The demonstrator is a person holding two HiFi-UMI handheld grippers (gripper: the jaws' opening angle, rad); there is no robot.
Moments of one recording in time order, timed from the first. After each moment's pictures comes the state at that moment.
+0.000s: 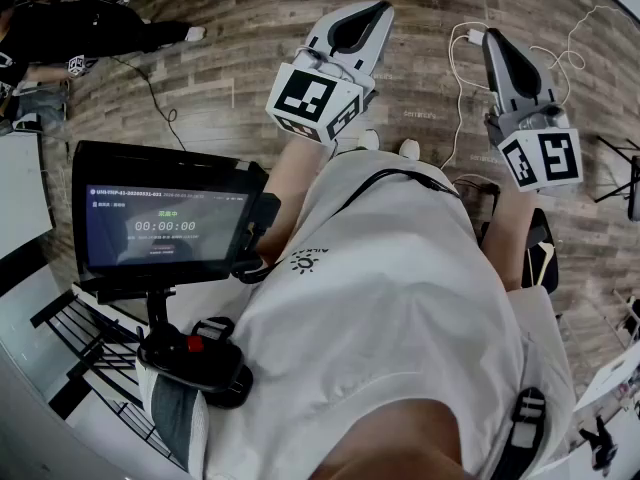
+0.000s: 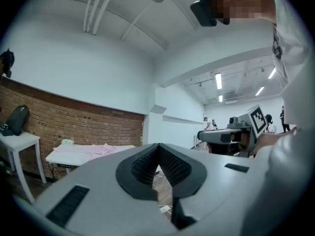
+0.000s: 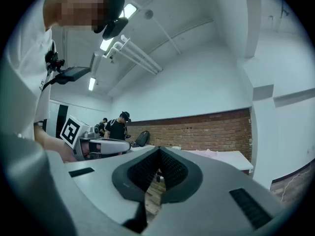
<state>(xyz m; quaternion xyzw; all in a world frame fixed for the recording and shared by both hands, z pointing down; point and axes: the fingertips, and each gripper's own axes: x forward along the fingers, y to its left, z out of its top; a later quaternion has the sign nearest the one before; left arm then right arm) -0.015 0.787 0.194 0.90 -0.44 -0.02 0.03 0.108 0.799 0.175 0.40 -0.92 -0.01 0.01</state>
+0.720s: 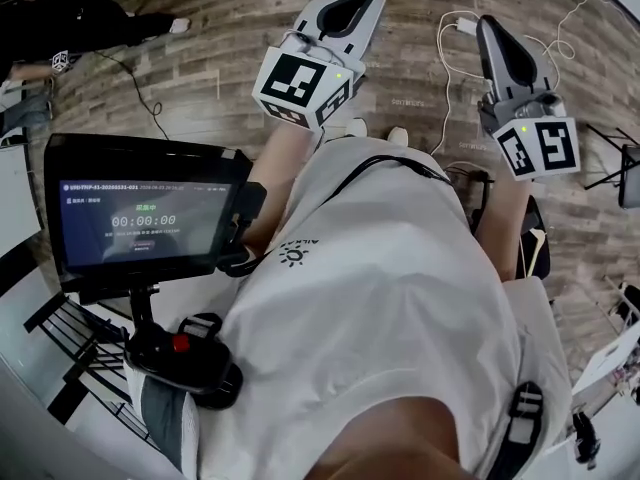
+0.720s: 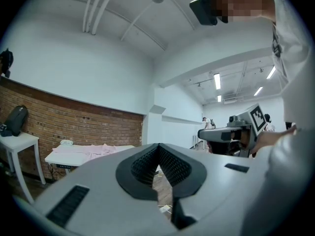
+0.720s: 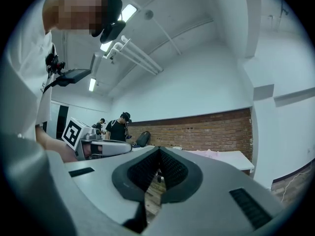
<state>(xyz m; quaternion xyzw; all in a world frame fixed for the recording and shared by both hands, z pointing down) -0.011 0.785 0.193 0.91 -0.42 -0.02 0.02 0.110 0.801 0.173 0.40 -0.92 -0.01 0.00</state>
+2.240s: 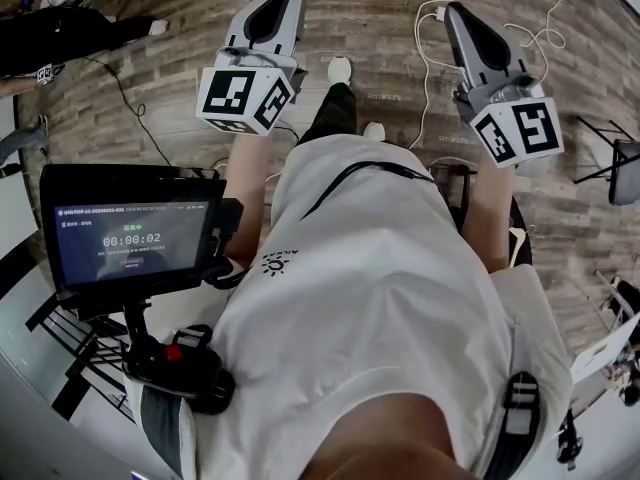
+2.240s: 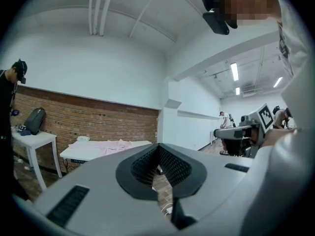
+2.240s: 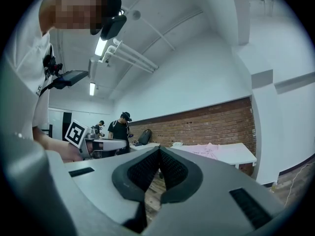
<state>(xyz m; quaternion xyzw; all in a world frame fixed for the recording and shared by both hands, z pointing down) -0.005 0.771 0.209 0.86 -0.52 0.00 0.03 0.175 0.782 0.191 0.37 -0.93 0.02 0.00</state>
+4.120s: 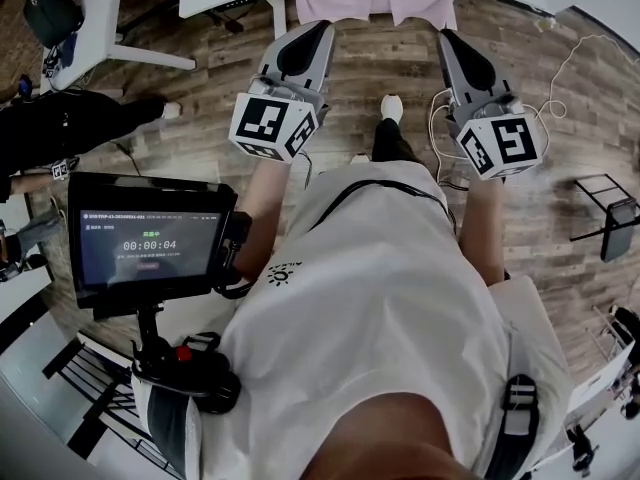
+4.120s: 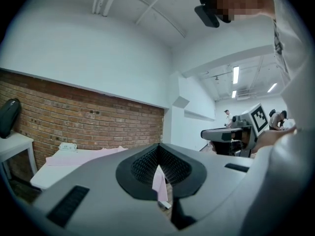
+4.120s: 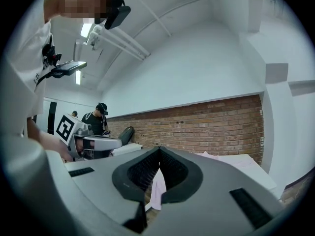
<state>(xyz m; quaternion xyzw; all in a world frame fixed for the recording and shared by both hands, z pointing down) -0.101 0.407 0.223 0.89 -0.46 -0.01 0.03 0.046 0.410 0.205 0.43 -0.90 0.00 0.02</state>
